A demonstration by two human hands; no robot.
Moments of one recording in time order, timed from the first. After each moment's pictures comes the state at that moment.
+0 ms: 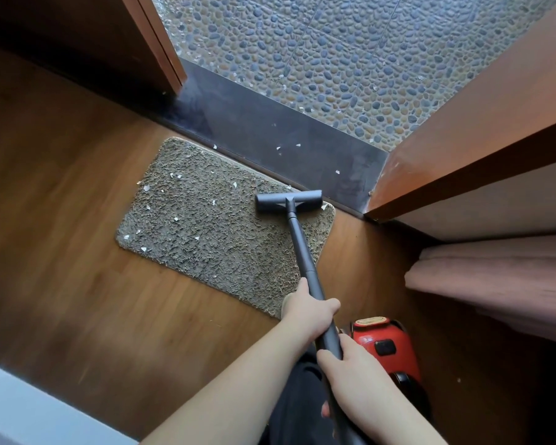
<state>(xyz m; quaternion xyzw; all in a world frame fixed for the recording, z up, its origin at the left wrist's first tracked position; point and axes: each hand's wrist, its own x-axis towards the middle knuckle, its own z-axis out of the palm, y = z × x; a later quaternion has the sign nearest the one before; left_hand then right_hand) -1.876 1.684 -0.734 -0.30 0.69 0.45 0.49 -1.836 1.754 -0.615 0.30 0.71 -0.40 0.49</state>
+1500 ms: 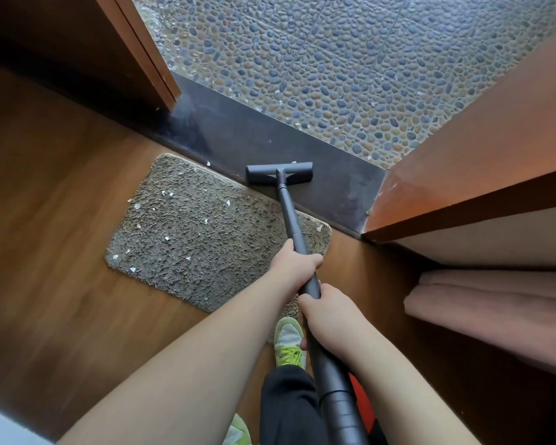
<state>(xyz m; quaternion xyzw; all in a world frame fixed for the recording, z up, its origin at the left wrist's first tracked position) -2.006 1.688 -0.763 -0.29 0.73 0.49 0.39 -1.958 1.760 -0.655 0.27 0.74 -0.42 0.45</state>
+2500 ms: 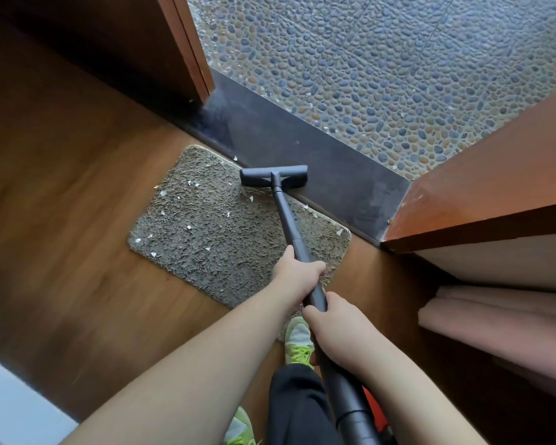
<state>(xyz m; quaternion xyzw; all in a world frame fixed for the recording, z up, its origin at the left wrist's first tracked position) -1.979 1.642 -0.755 -0.35 0.71 0.51 0.35 -1.940 1.722 -0.654 0.20 0.78 -0.35 0.48</state>
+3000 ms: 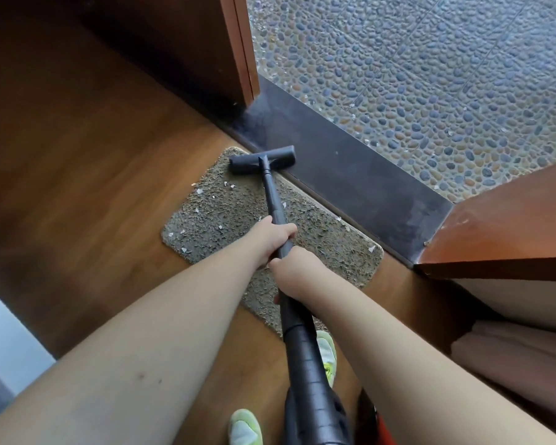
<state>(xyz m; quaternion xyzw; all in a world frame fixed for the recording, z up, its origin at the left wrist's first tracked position) -2.046 1.524 -0.764 -0.39 0.69 0.52 0.32 -2.016 1.605 -0.688 0.10 0.79 -0.33 0.51</state>
